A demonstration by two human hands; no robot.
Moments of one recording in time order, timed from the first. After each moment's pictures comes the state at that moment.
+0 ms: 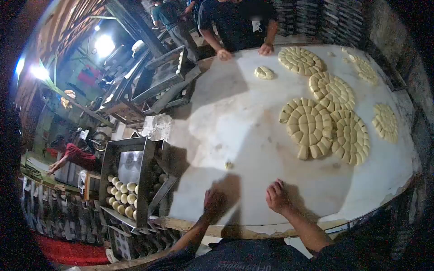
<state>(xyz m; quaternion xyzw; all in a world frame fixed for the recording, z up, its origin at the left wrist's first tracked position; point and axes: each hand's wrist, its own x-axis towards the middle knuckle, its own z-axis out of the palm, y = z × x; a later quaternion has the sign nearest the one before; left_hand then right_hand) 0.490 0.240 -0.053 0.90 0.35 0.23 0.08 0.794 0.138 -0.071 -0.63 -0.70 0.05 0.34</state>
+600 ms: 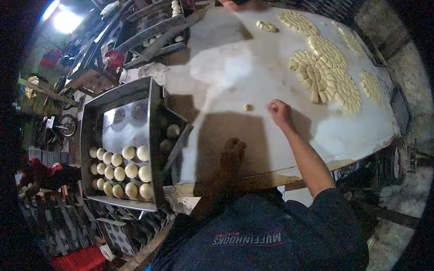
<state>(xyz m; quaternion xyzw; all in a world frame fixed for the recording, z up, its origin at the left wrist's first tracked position) 0.447 0.249 -0.096 0.67 0.39 0.28 0.57 0.714 0.257 -0.065 -0.79 -0.48 0.09 0.37</state>
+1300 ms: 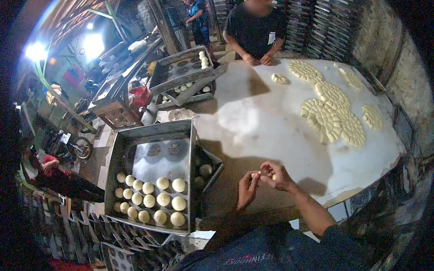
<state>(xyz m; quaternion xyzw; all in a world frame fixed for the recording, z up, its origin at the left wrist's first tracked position) 0.426 0.269 -0.006 0.54 0.30 0.37 0.70 0.591 0.223 0.032 -0.60 -0.61 0.29 0.42</state>
